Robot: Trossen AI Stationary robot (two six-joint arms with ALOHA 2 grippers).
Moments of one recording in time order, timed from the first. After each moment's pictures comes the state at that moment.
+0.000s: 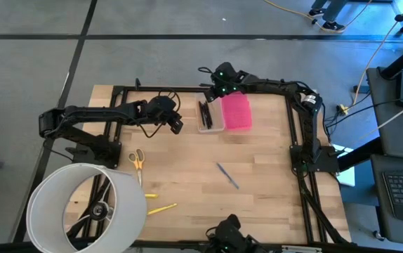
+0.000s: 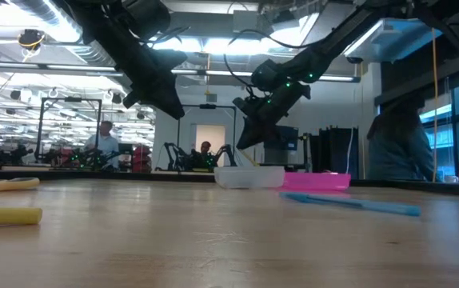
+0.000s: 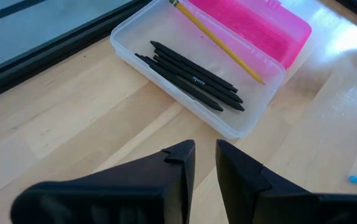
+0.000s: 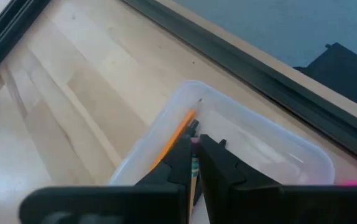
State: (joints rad) left arm 0.35 1.28 0.79 -0.24 -0.16 -0.44; right arm -0.65 2.02 1.46 -0.24 -0.23 0.36
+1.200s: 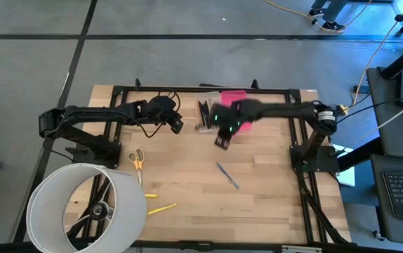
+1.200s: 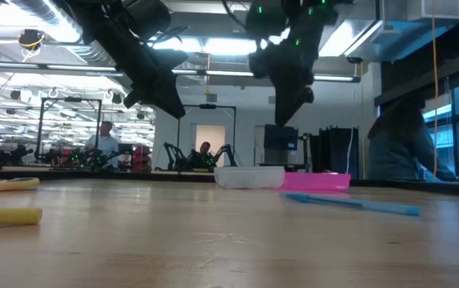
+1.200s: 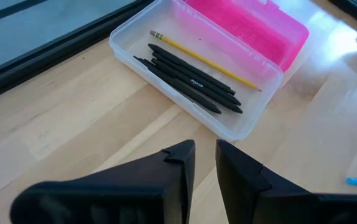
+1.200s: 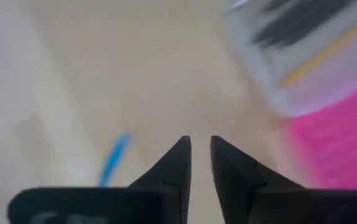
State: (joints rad) left arm 0.35 1.28 0.79 -0.23 -0.16 -0.45; right arm -0.18 1.78 1.46 -0.93 -0.07 0.25
